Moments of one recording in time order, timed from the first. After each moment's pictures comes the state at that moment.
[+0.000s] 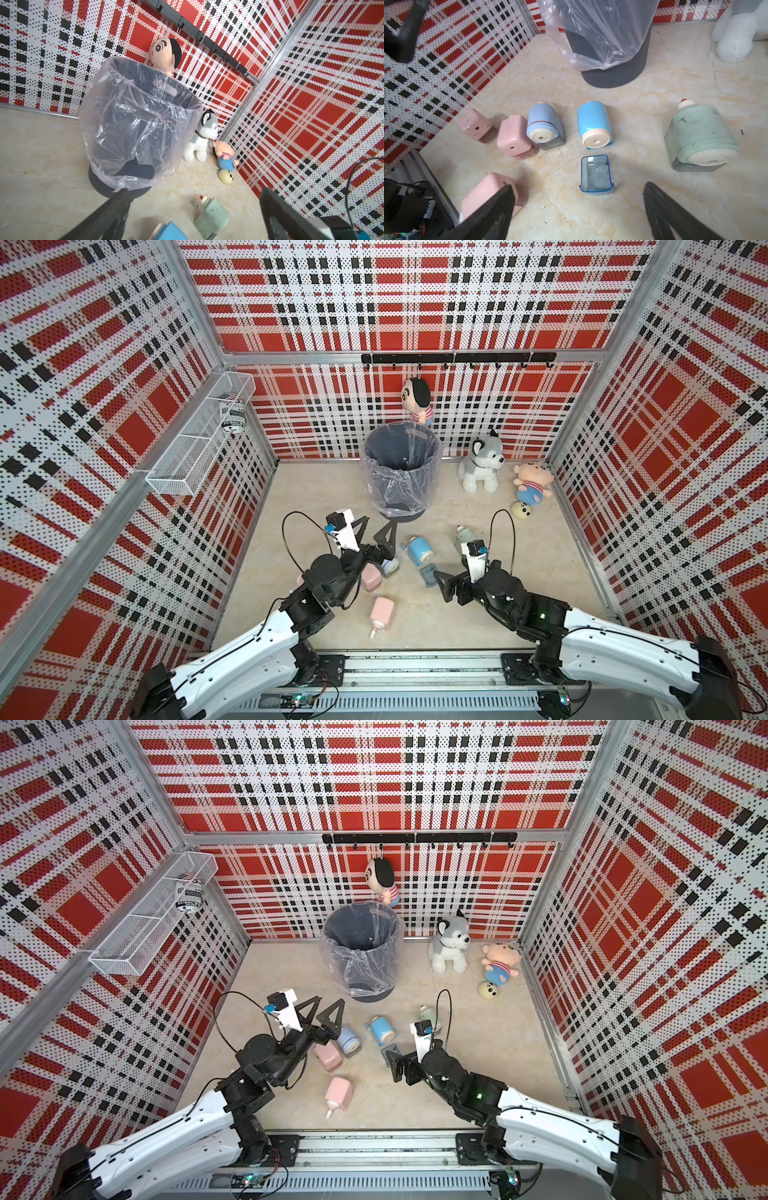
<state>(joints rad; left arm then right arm) -0.81 0.78 0.49 0.37 -0.35 -0.50 1.05 0.79 0.48 -0.11 0.37 0.48</state>
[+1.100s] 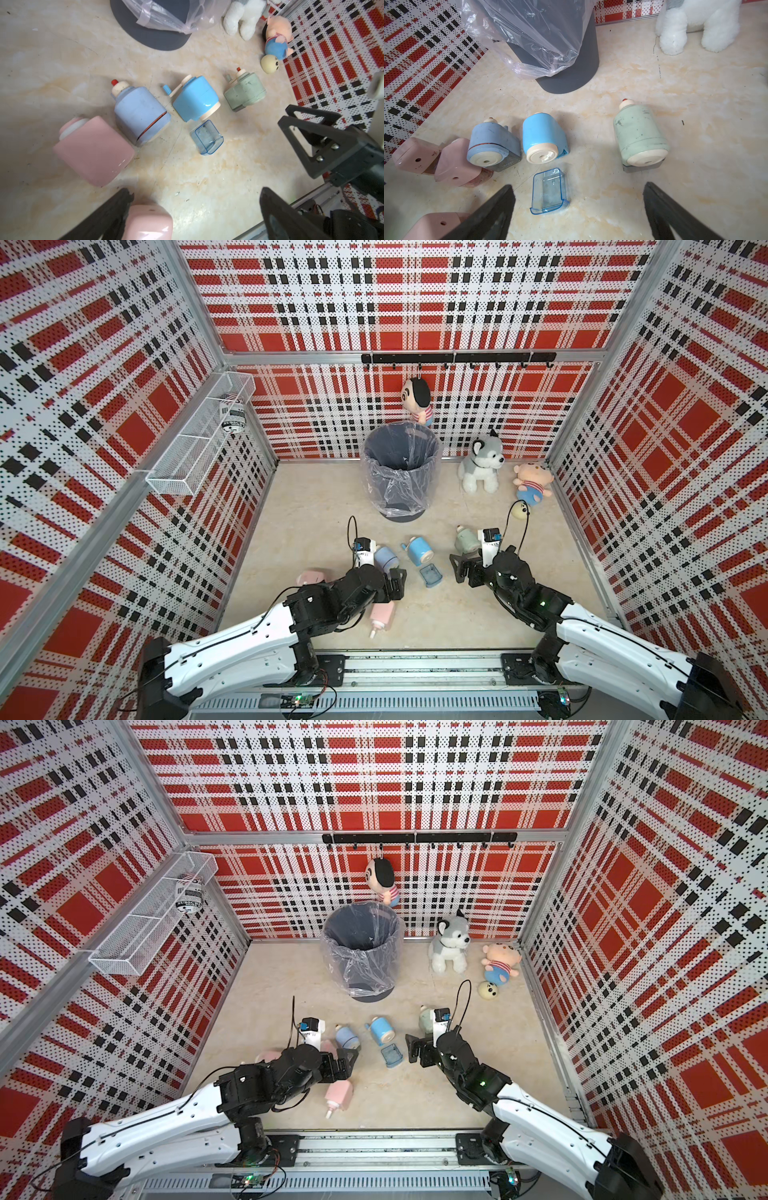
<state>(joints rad) -1.08 0.88 0.69 -0.56 -0.37 -0.95 0.76 0.84 0.42 -0.03 0.24 0.45</state>
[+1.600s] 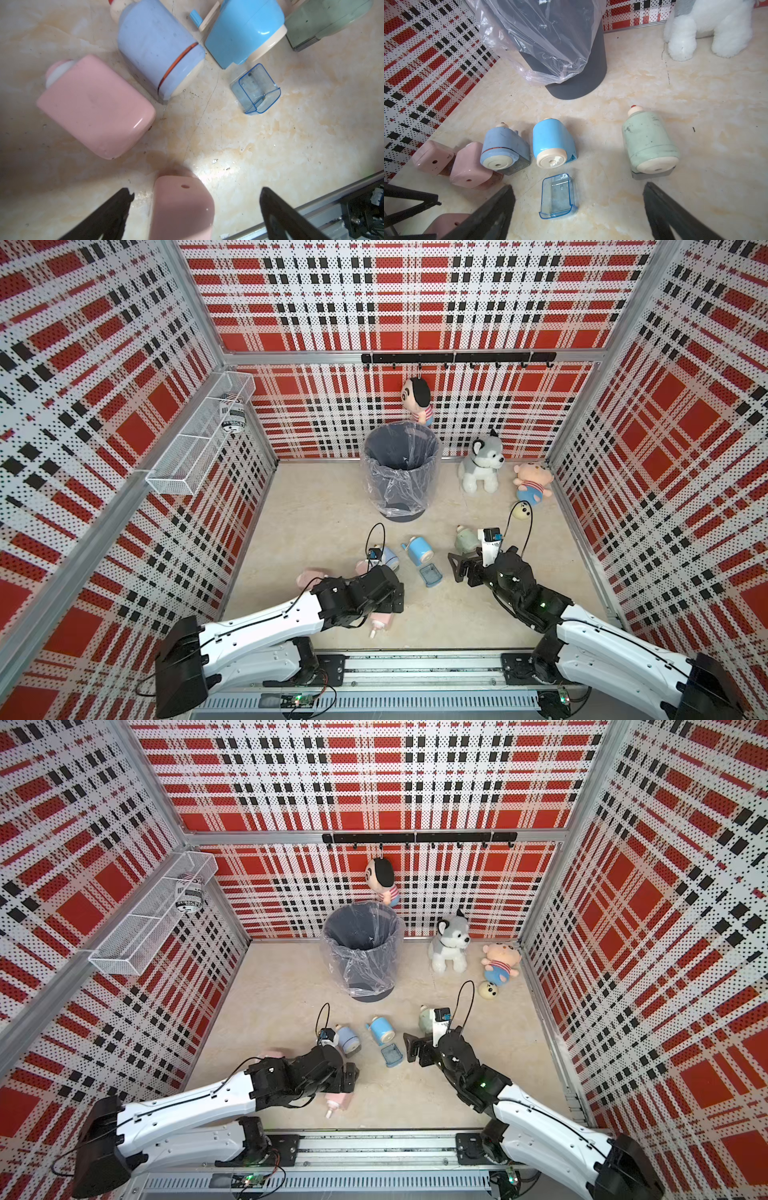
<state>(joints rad) -1.06 1.06 0.69 -0.66 -0.24 -0.90 0.75 0.84 0.40 0.02 0.22 0.45</state>
